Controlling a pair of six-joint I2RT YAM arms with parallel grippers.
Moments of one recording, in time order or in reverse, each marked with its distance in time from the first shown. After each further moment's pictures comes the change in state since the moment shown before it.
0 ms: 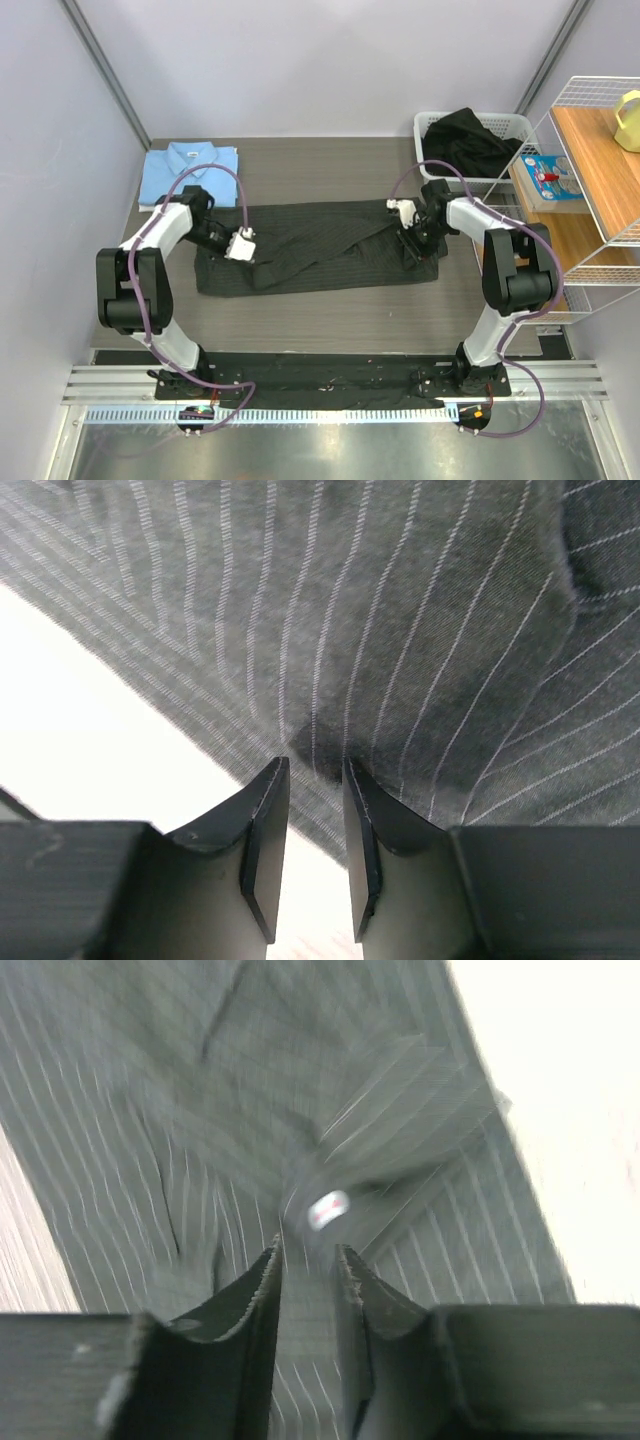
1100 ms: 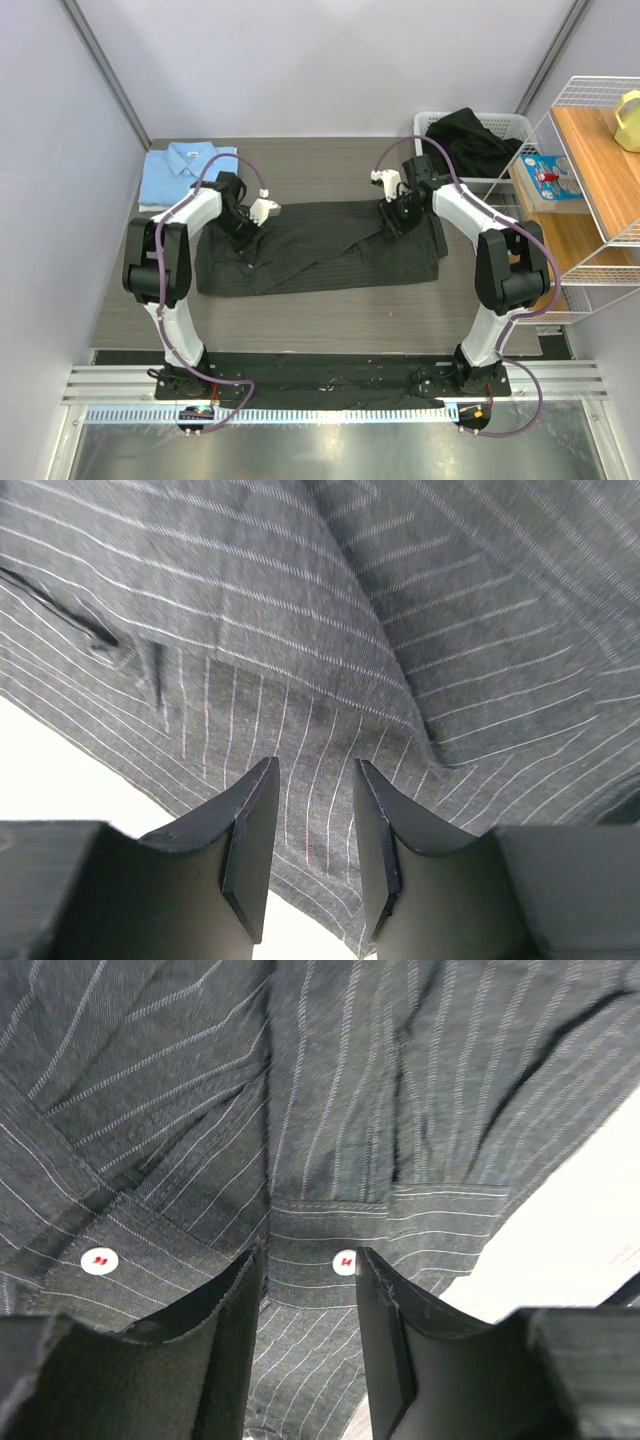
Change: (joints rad) left arm -0.138 0.221 0.176 0.127 -0.341 -1.343; right arm 0.110 0.017 0.198 0.093 0.080 0.153
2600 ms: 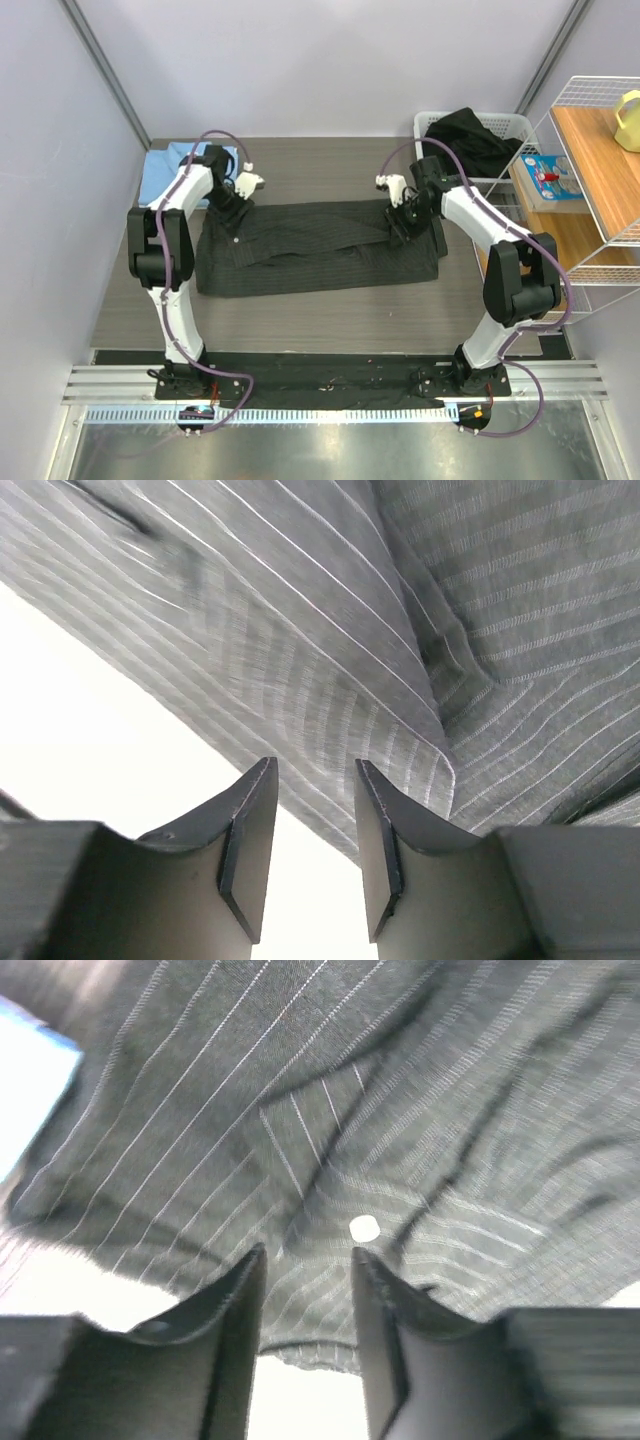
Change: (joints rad) left arm 0.074 0.188 0.325 -0.086 -0.249 0.005; right arm -0.010 -0.079 -0.056 -0.127 -0.023 -0.062
